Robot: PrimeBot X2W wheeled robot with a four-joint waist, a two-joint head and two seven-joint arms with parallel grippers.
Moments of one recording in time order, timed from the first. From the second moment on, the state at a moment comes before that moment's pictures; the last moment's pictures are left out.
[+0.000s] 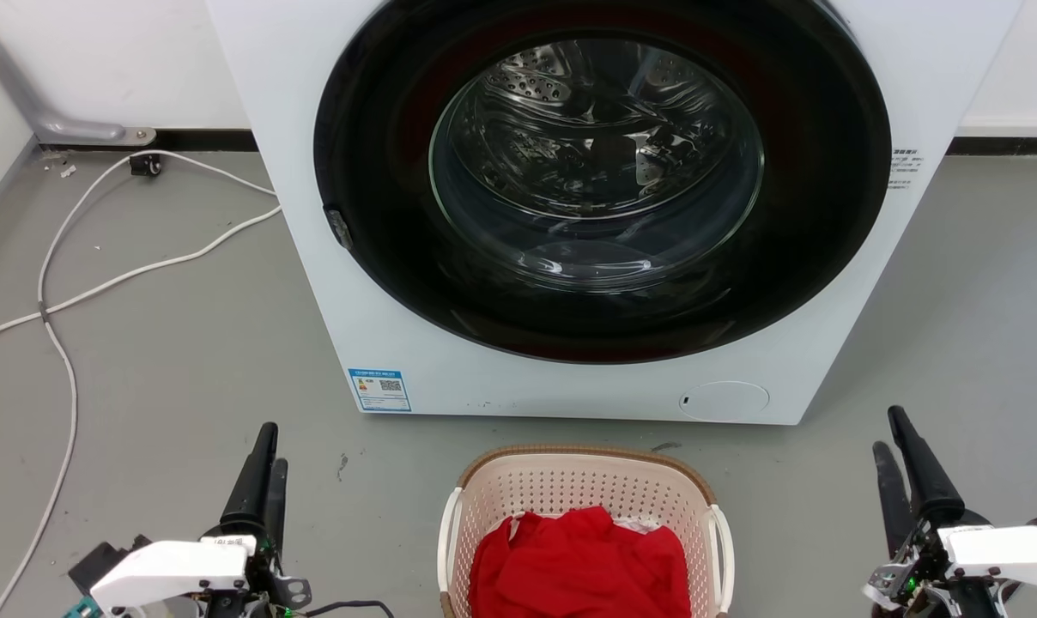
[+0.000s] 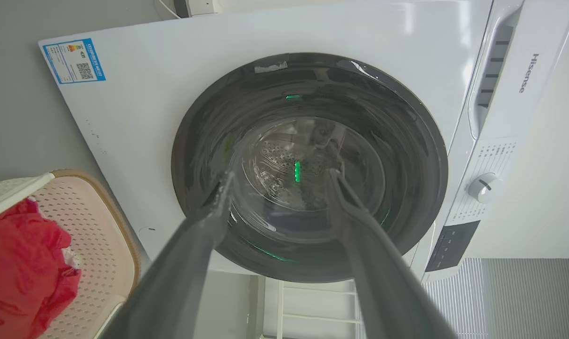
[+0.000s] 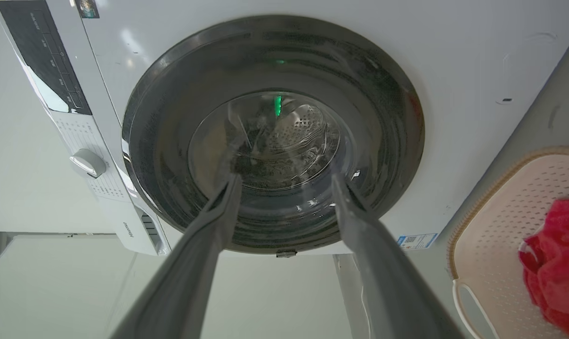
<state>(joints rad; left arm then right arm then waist) -0.06 0.05 0.10 0.26 -1.53 -0.13 0.07 -0.05 -0.04 -0.12 0.27 1.53 0.13 0.08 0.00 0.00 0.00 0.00</state>
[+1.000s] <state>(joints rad) -0.03 0.05 0.02 0.09 -0.96 -0.05 -0.05 0.01 -0.04 -0.06 0.07 0.80 0.13 -0.05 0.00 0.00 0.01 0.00</state>
